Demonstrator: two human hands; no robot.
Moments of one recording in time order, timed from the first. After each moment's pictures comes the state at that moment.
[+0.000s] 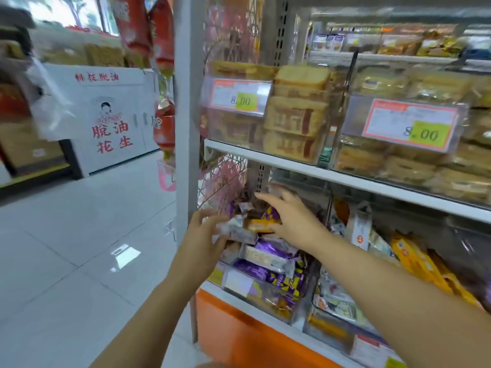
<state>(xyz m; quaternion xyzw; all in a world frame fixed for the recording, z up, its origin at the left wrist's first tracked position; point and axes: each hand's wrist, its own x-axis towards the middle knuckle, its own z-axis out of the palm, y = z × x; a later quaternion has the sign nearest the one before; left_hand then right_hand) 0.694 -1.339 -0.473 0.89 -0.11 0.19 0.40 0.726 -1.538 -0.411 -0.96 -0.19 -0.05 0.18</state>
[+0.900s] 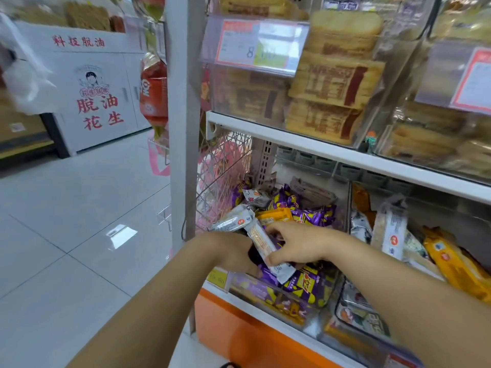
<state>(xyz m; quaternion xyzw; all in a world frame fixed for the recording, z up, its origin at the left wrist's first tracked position) 0.749 -1.368 -0.468 0.91 -0.23 -0.31 0.13 0.746 -1.529 -0.443 -0.95 -0.13 0.24 0.15</state>
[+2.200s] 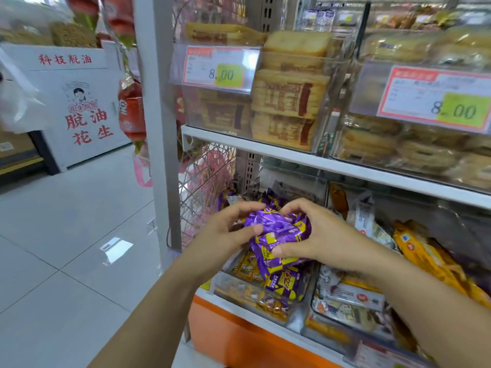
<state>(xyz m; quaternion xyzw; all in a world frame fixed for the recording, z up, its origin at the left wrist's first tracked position) 0.703 -1.385 -0.441 0.66 -0.17 -0.08 0.73 0.687 -1.574 -0.399 -0.94 -0.13 0.02 0.31</state>
